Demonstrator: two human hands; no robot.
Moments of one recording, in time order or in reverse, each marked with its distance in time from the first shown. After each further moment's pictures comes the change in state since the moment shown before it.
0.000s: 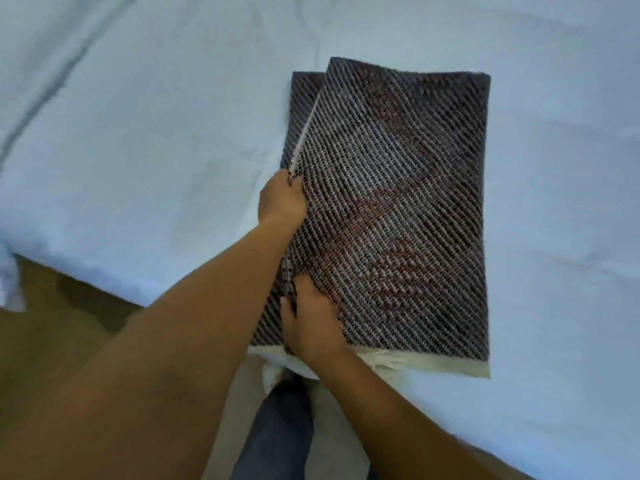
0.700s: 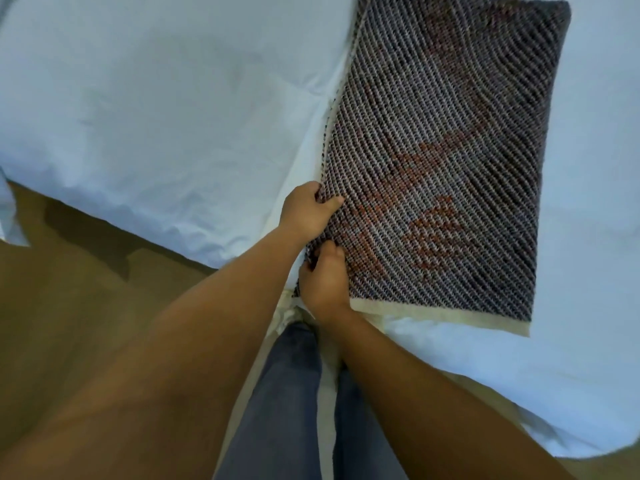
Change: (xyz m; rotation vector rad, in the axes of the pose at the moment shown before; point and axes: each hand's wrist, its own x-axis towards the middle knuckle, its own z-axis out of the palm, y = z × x) left_hand -0.028 -0.107 -0.019 -0.209 -0.380 -0.058; right_hand 0.024 -0.030 0.088 0.029 0.042 0.373
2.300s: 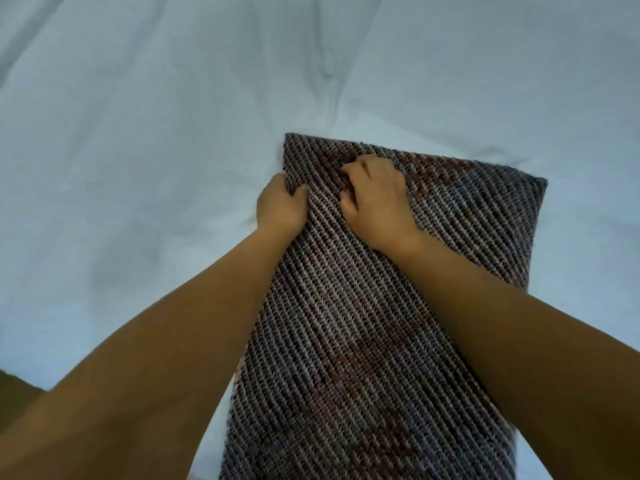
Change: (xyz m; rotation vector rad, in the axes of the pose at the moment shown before) left_hand 0.241 0.159 -0.005 0.082 0.322 -0.130; right_hand 0.326 -0.092 -0.229 -0.491 0.122 -0.641
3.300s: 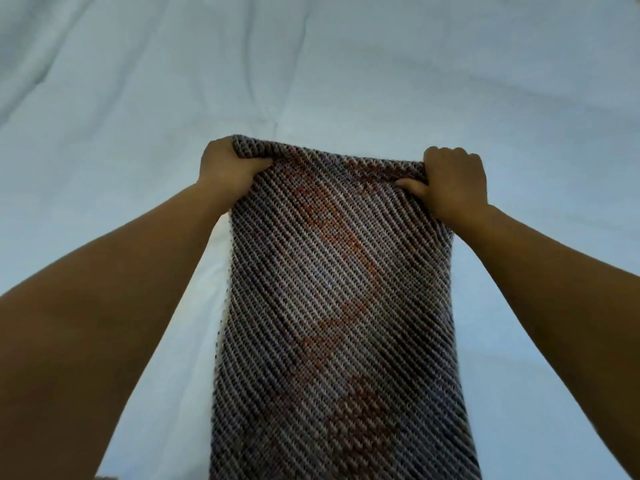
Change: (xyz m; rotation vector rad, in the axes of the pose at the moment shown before) left_hand -0.024 0.079 -0.056 -0.179 -0.066 0.265; right_hand -0.068 0.110 -0.115 -0.450 0.184 0.261
